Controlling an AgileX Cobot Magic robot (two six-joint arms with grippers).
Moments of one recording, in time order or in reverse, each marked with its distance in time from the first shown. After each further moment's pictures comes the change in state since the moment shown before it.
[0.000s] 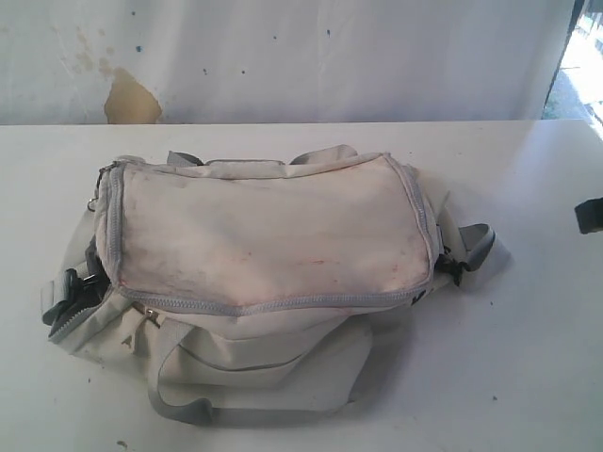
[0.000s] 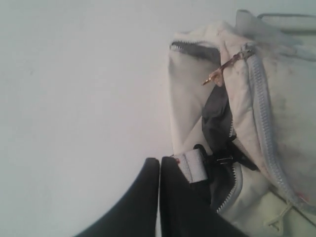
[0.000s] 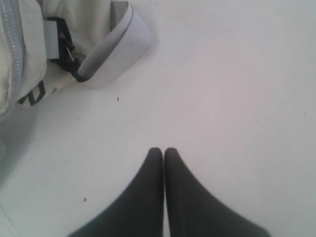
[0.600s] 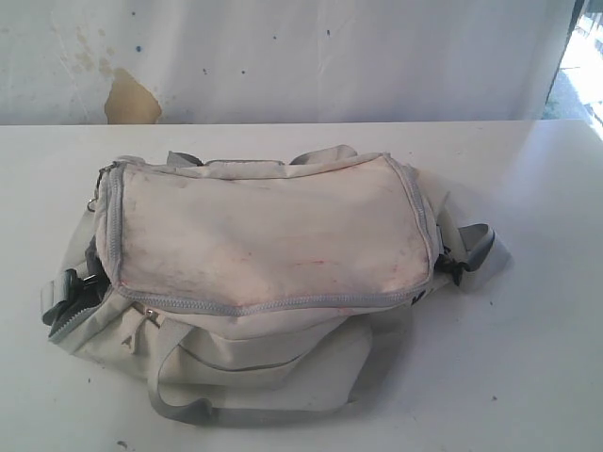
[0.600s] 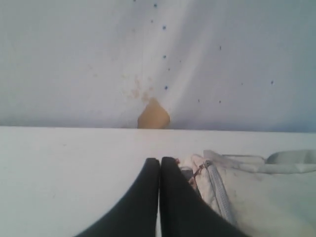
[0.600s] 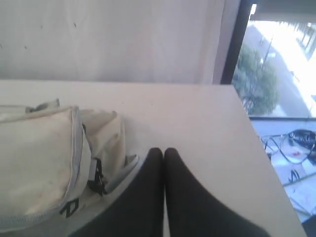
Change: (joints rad) left arm 0.000 -0.681 0.205 0.002 -0.161 0.002; right arm 0.000 -0.745 0.185 0.000 -0.167 0.002
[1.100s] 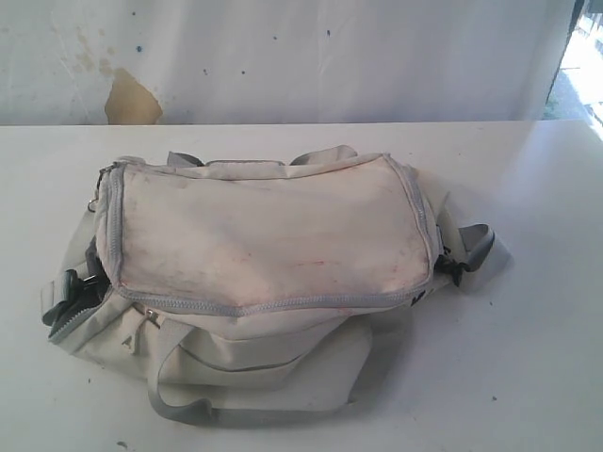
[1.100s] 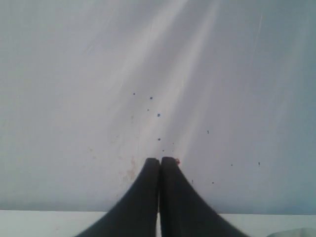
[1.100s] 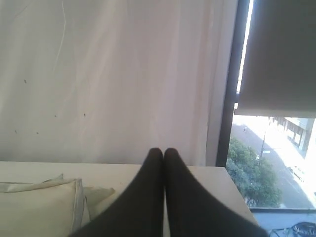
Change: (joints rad) left arm 0.000 -0.272 0.115 -0.002 -0.188 0.000; right arm 0.000 -0.376 0.132 0.000 -0.133 -0.017
